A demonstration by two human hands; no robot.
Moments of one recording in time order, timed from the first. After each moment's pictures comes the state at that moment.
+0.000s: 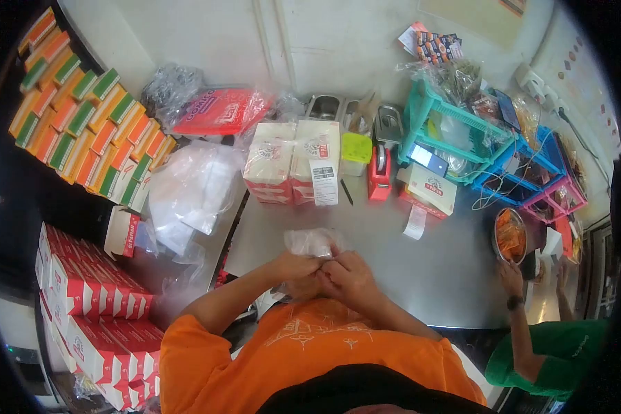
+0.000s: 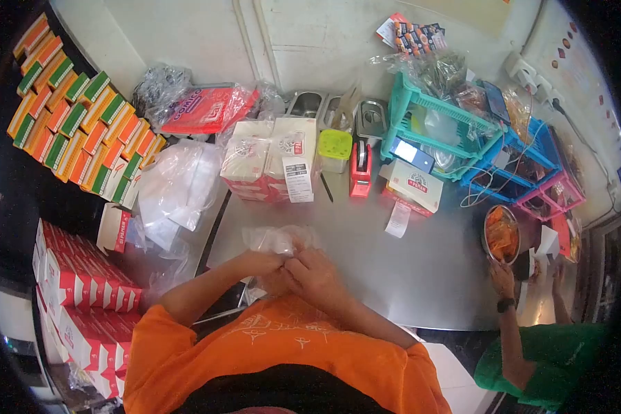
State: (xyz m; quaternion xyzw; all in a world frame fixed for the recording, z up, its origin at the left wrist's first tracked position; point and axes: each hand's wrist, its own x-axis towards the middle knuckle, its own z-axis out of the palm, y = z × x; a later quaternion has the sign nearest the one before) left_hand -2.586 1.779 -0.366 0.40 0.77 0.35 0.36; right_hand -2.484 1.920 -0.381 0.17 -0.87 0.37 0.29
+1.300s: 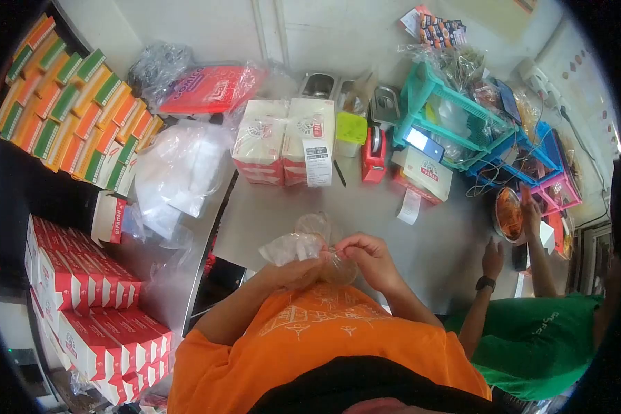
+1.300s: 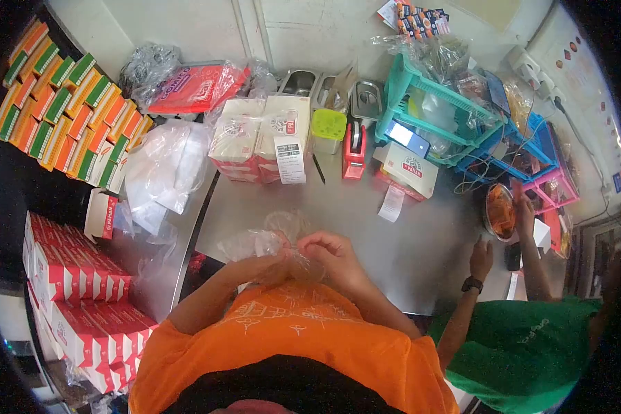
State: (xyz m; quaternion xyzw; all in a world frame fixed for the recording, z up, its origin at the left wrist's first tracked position) left_hand -2.544 1.770 -0.402 0.19 0.64 0.62 0.42; right_hand -2.471 1.958 -0.370 -0.10 -0.58 0.80 -0.08
